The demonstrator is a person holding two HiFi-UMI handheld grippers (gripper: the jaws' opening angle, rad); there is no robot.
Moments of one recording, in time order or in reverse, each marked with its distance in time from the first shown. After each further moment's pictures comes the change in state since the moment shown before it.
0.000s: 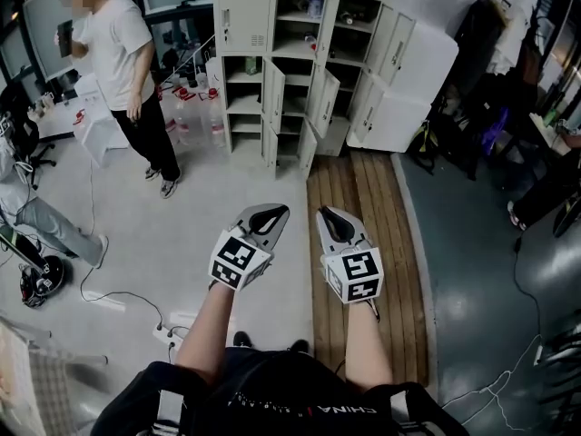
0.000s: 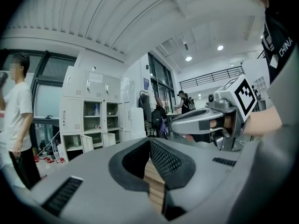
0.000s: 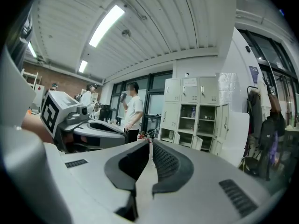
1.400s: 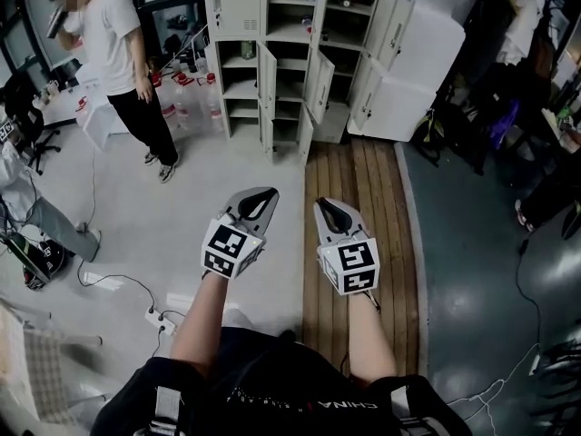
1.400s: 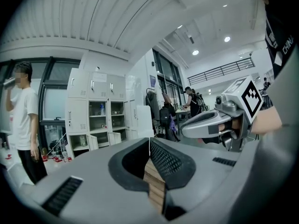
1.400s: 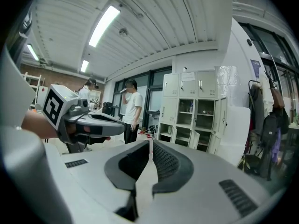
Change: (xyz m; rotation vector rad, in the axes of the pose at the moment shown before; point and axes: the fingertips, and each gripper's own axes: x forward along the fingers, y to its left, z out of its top) left arm 0.076 -0.022 0.001 0.008 0.027 0.128; right arm -0.015 -0.087 -0.043 0.003 0.040 0.047
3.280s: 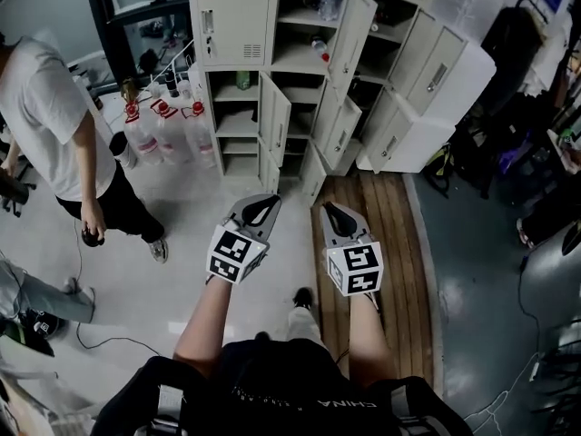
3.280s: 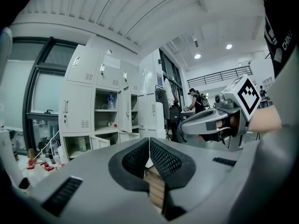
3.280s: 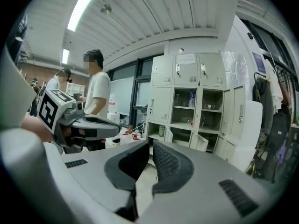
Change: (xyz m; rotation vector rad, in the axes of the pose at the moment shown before) left arm 0.193 0.351 -0.042 -0.036 -0.012 -0.092; right arm 0.381 -0.089 0.054 0.039 0.054 -0.125
